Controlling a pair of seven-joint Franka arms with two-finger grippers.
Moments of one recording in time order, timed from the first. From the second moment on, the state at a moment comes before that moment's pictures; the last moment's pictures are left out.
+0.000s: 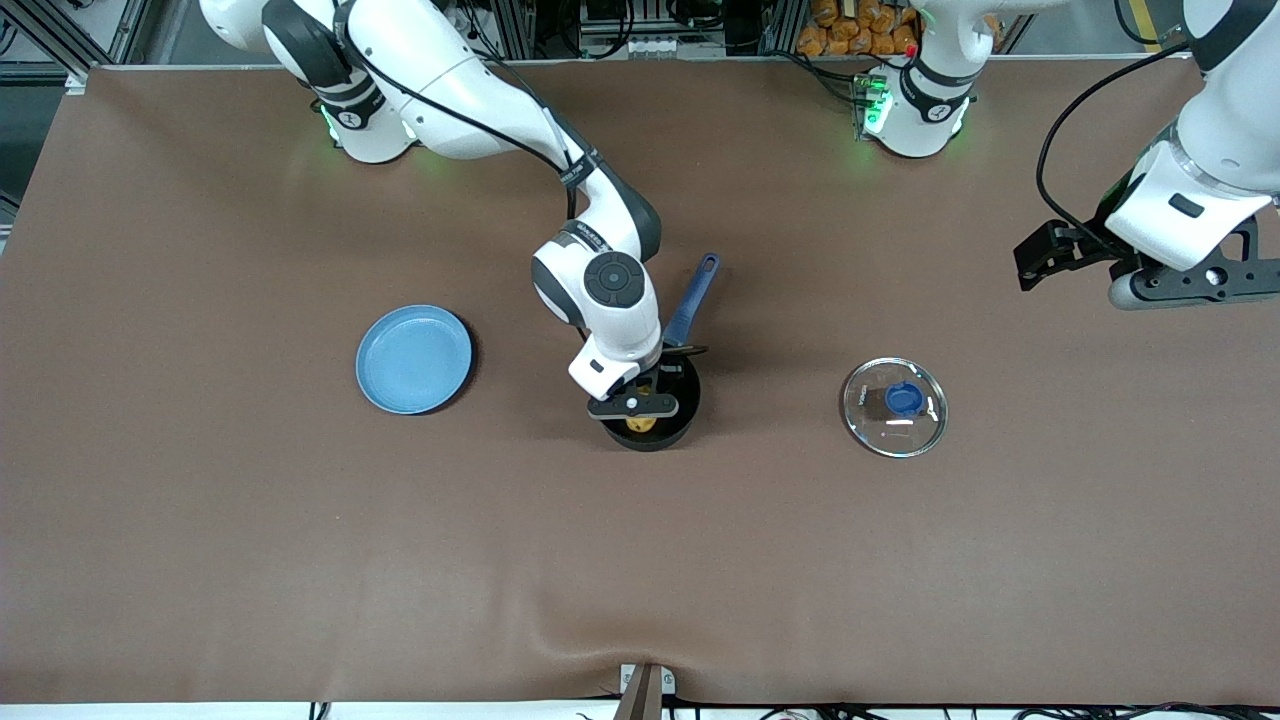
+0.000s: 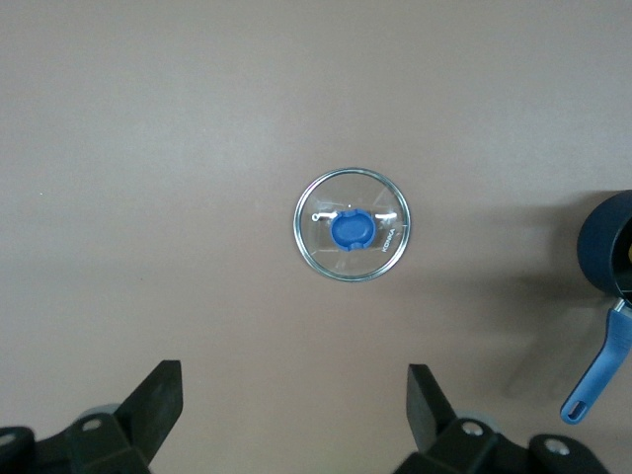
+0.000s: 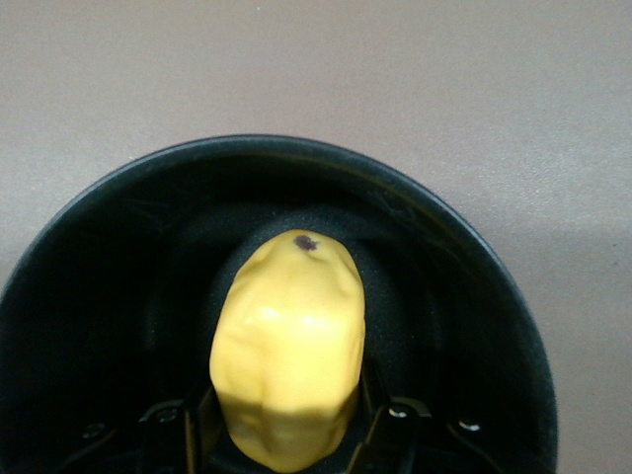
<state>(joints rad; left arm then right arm) 0.01 0.03 -0.19 -1.58 0.05 1.60 -0.22 0.75 0.86 -0.01 -1.35 -0.01 2.33 0.75</state>
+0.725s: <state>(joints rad) 0.05 0.03 -0.18 -1.52 0.05 1.60 -0.16 0.72 0.79 -0.03 -1.30 -0.01 2.20 0.75</state>
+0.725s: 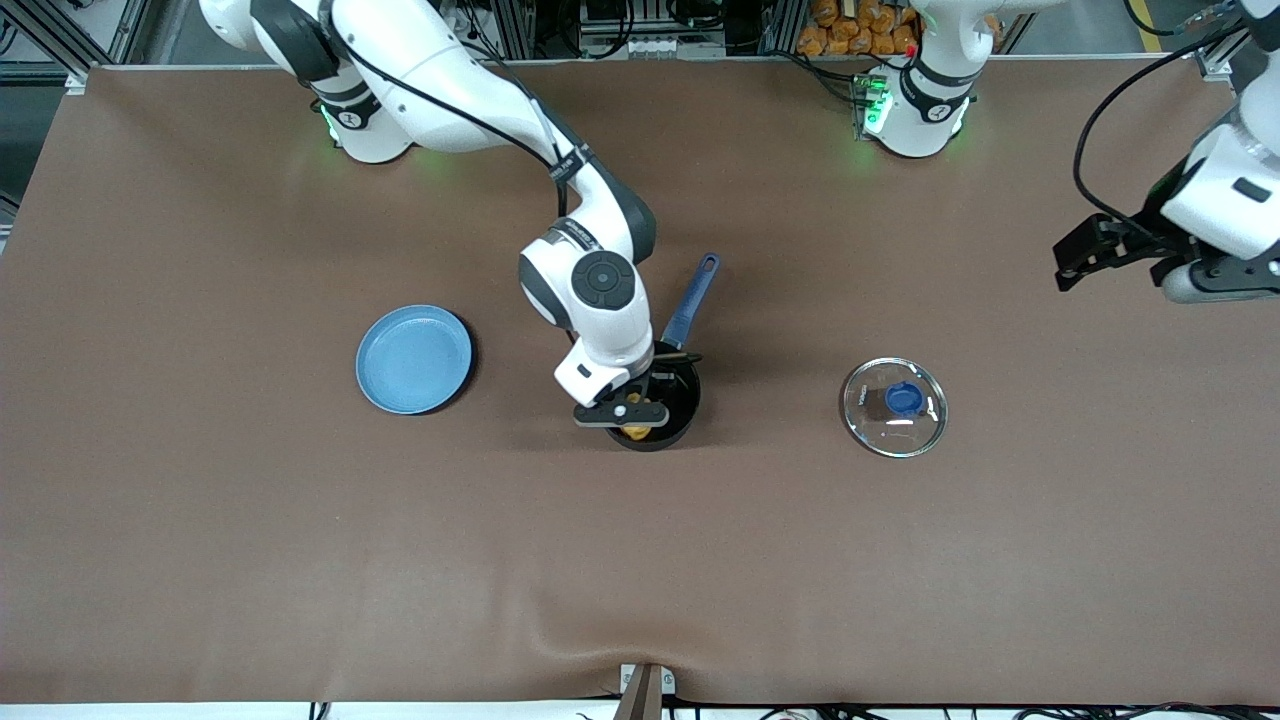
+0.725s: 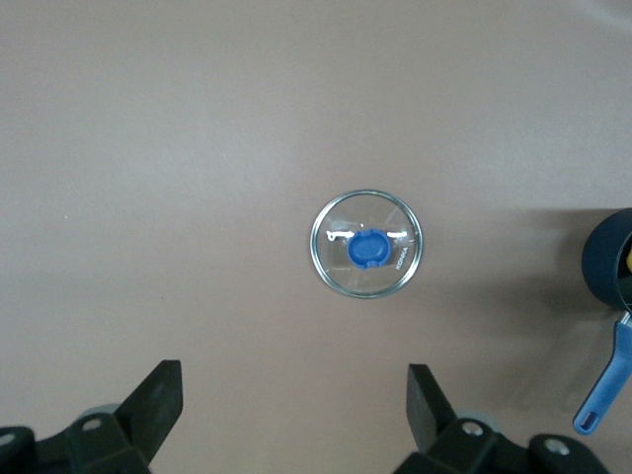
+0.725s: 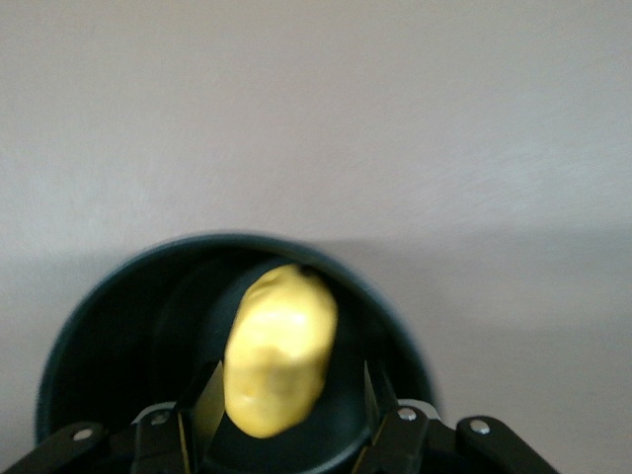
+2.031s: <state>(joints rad) -0.03 -0.03 -0.07 -1.52 0.04 1.50 -0.10 0.03 -0.08 0.04 -1.61 0.00 1.56 -0.03</state>
